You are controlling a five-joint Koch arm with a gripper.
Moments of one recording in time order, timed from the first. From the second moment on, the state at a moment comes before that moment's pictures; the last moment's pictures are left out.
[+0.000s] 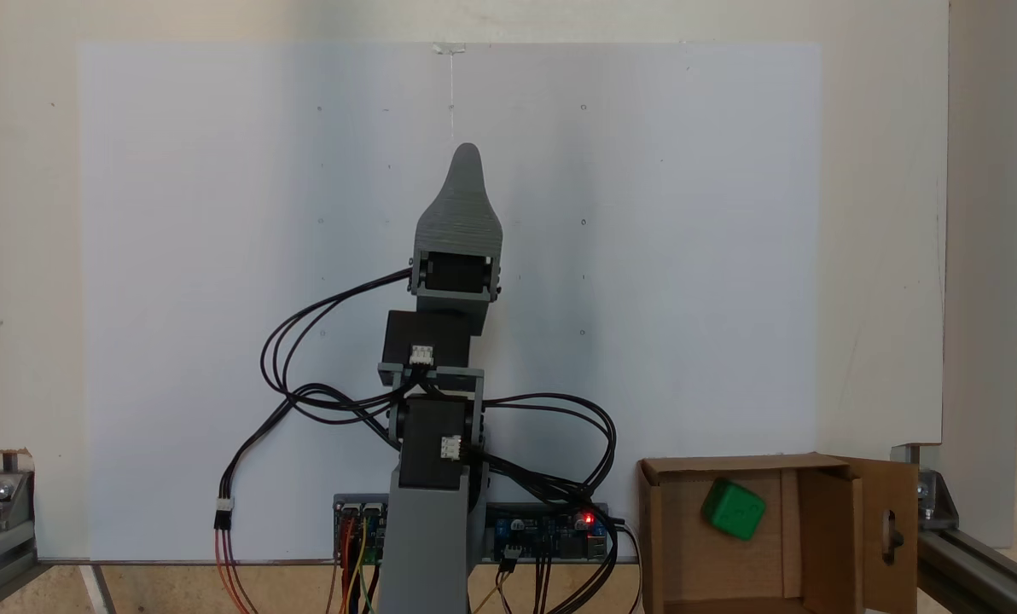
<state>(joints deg) 3.3 129.4 132.8 -9.1 4.1</state>
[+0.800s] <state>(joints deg) 3.3 129.4 167.3 -64.6 4.1</state>
